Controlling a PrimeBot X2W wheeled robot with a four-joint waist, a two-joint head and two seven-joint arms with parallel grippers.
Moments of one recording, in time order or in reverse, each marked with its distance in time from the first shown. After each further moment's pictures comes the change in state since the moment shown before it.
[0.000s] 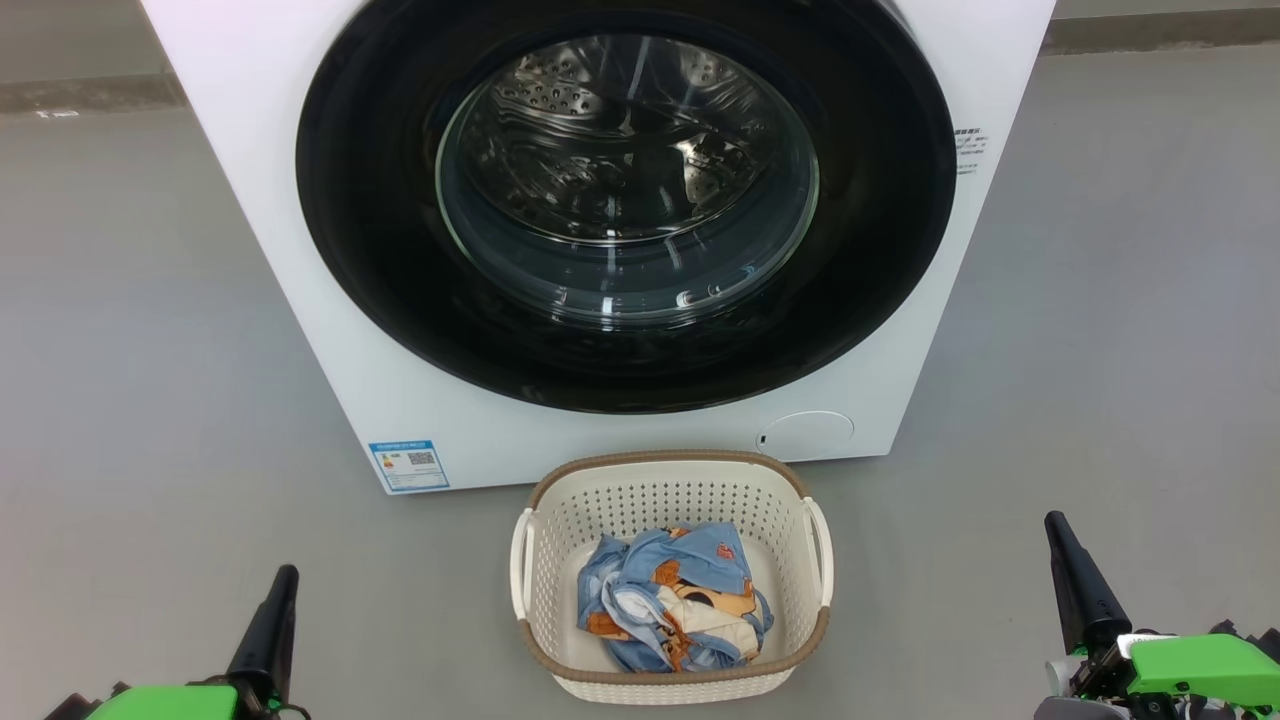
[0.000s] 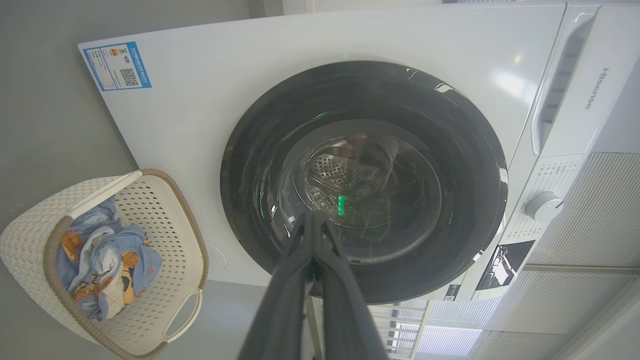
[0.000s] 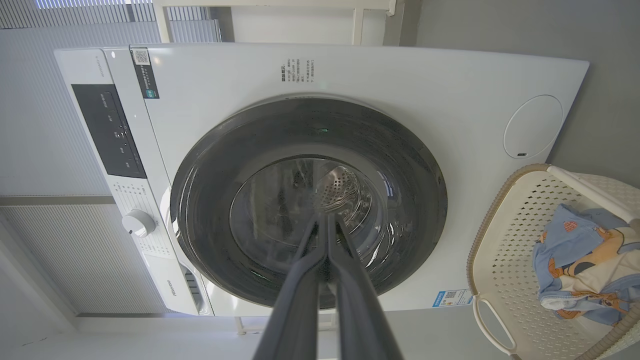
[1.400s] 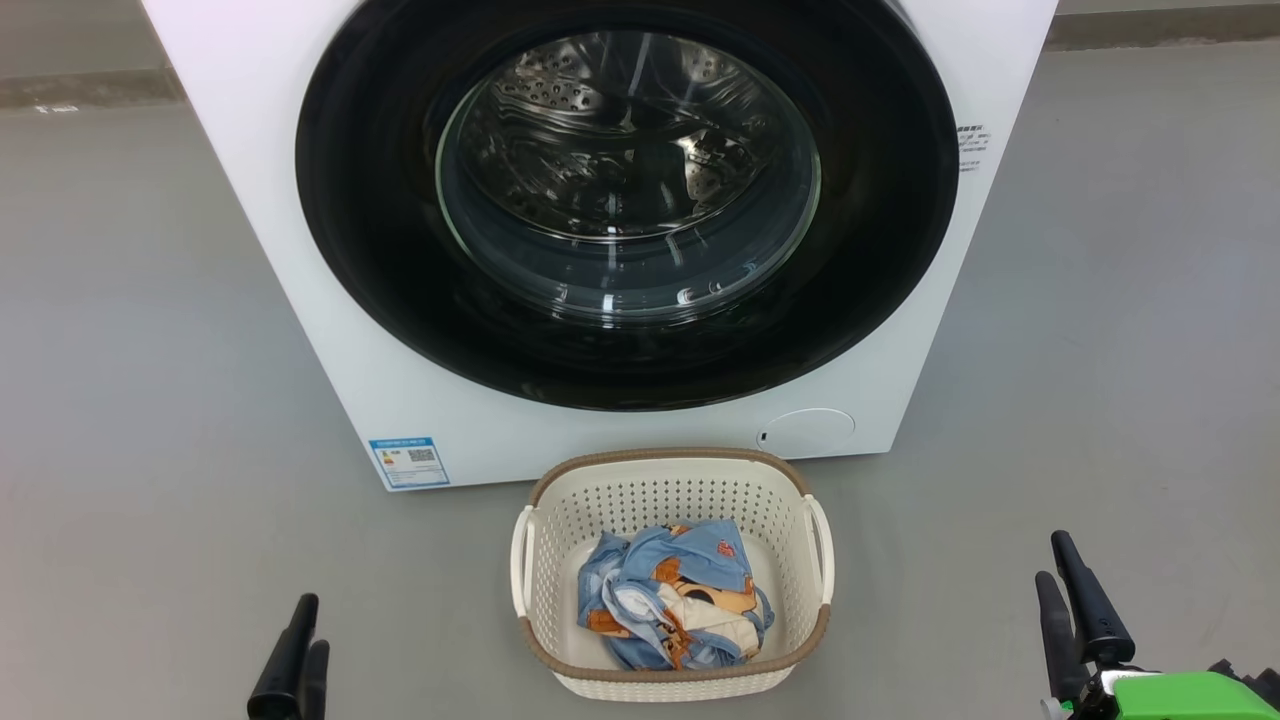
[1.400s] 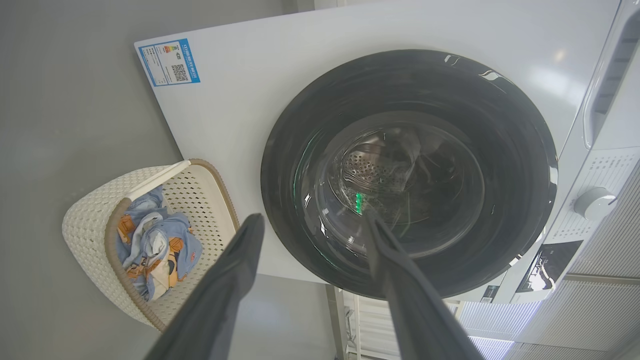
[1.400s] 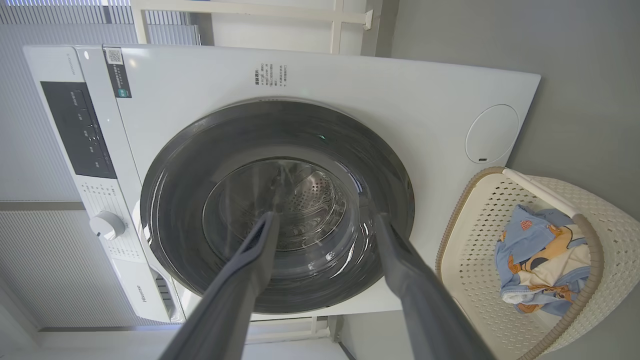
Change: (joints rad) left arm 0.059 -0.016 -0.049 0.017 0.037 0.001 -0.059; right arm 0.057 0.019 0.016 -0.004 -0.049 0.000 -0.061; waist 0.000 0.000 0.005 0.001
